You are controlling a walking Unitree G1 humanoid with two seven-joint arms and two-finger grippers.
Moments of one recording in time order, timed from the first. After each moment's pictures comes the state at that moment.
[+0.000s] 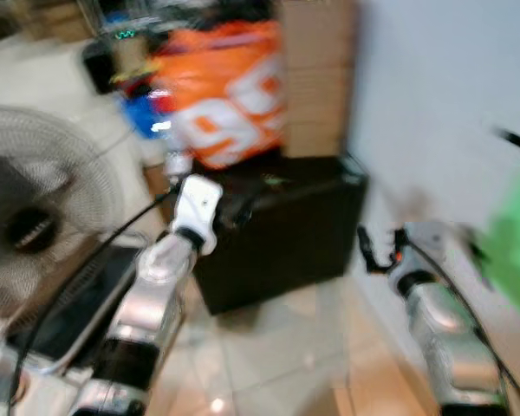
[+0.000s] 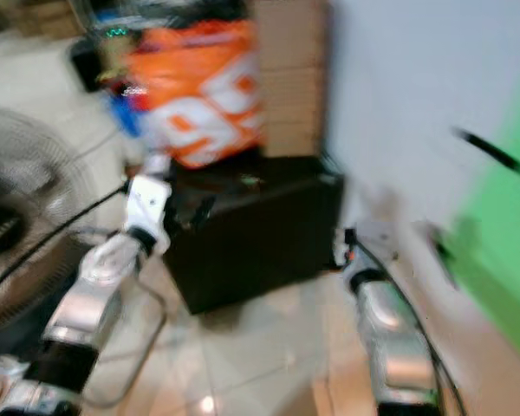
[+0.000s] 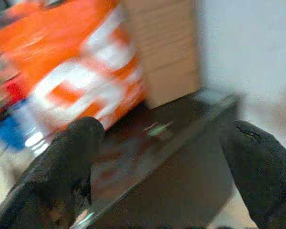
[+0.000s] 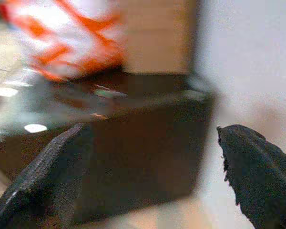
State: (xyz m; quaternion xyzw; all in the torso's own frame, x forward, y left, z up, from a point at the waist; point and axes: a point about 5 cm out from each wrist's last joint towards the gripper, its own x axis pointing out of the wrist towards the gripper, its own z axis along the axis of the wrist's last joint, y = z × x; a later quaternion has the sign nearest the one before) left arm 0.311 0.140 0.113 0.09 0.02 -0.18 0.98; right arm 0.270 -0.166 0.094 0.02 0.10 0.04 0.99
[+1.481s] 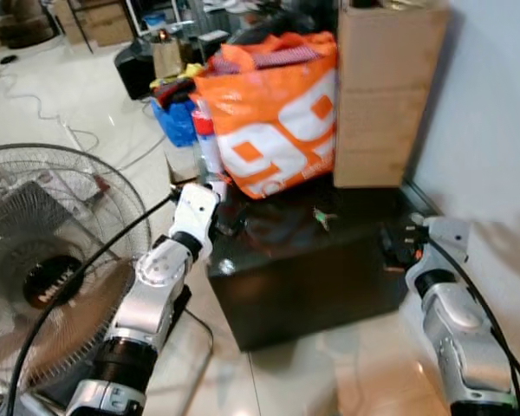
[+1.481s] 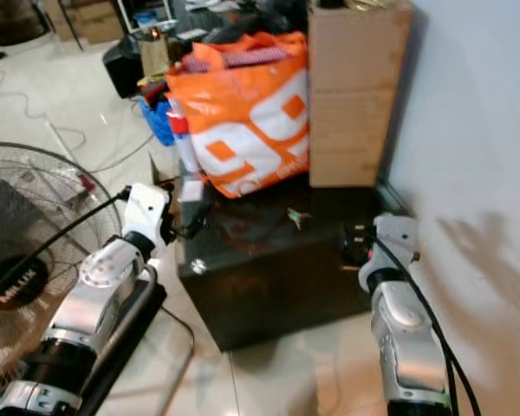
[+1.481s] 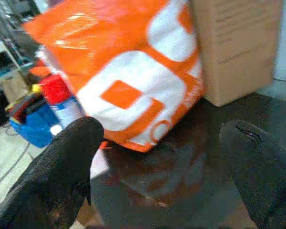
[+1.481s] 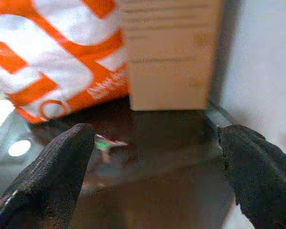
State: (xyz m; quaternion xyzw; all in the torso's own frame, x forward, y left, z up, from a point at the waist) left arm 0.314 0.135 0.113 0.09 0.02 -0.20 0.98; right arm 0.267 -0.201 0.096 0.00 0.09 -0.03 1.00
